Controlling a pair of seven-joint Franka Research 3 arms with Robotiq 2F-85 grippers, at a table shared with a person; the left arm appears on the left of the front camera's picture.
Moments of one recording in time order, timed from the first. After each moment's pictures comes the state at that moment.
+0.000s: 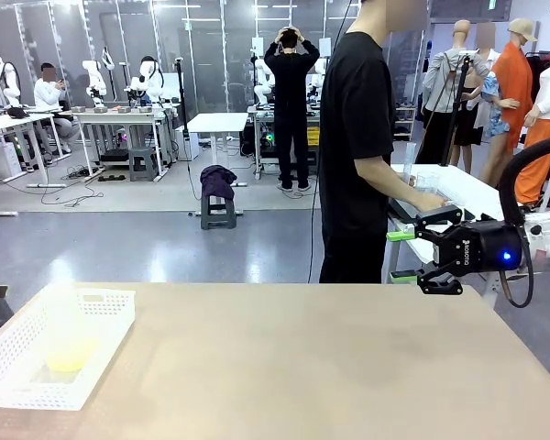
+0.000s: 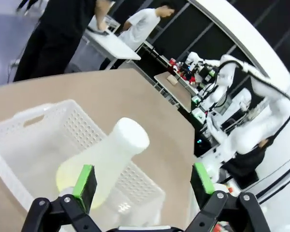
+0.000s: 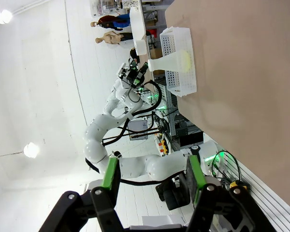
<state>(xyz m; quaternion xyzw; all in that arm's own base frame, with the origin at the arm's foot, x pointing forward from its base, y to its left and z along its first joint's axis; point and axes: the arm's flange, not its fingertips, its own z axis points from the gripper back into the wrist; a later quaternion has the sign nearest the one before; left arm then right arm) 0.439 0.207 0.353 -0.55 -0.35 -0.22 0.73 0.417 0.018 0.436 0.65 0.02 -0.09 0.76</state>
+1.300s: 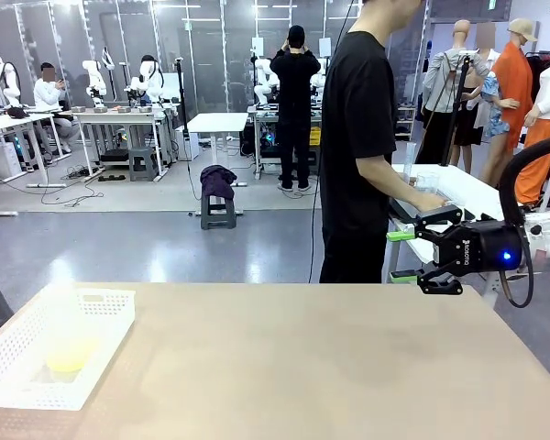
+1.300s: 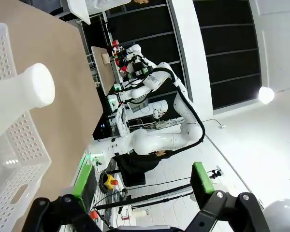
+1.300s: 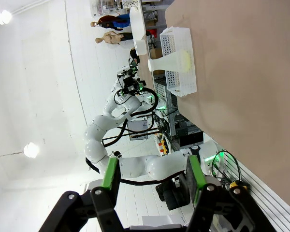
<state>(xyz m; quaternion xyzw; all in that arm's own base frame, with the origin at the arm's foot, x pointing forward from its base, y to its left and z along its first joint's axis) 0.413 0.198 0.379 -0.72 -0.10 -0.08 0.68 0.417 0.018 0.436 0.65 0.02 -0.09 0.76</state>
